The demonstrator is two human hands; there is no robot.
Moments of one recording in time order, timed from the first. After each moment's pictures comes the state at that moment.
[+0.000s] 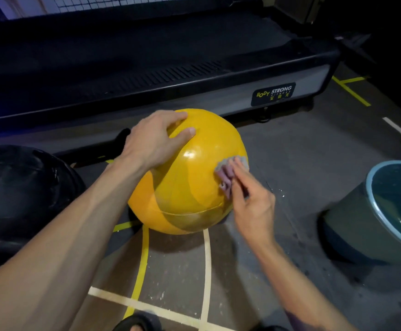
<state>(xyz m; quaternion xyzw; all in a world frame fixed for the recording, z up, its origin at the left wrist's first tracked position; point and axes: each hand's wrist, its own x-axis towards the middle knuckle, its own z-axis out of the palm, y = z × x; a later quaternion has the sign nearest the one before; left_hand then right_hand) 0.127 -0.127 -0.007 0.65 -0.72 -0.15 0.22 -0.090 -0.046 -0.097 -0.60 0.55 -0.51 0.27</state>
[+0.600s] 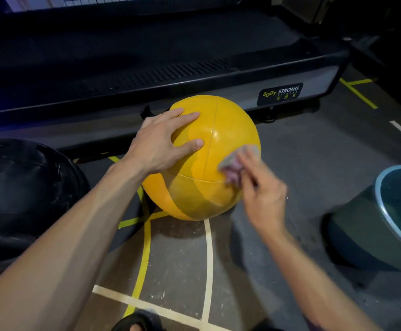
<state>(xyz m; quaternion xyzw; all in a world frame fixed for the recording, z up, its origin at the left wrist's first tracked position) 0.138 -0.126 -0.020 0.63 -0.74 -0.17 0.18 -0.099 -0.074 -0.101 -0.65 0.53 -0.50 0.20</state>
